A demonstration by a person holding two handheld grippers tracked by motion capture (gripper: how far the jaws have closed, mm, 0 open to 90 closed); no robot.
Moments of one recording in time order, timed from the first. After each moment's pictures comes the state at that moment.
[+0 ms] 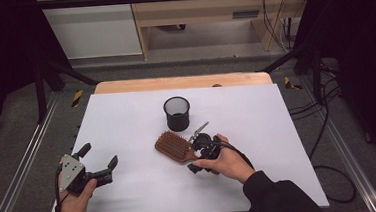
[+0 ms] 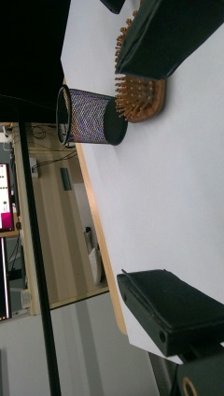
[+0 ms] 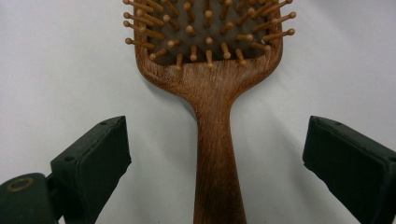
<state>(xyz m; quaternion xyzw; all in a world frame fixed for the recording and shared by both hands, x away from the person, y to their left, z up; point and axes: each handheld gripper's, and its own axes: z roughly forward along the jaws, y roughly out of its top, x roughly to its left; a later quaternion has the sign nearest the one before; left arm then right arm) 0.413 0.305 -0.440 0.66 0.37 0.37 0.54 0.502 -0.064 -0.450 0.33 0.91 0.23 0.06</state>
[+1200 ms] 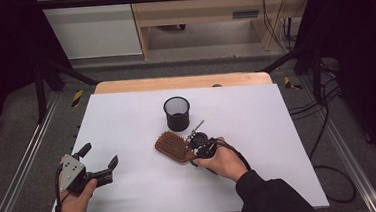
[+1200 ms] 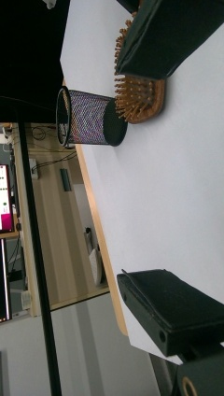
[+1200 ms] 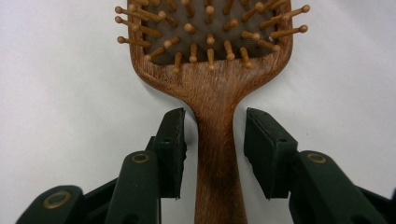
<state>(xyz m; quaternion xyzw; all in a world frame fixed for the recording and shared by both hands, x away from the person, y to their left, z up) 0.413 0.305 -0.440 0.66 0.36 0.37 0.54 0.510 -0.056 -0.452 0.33 0.92 0.20 0.05</state>
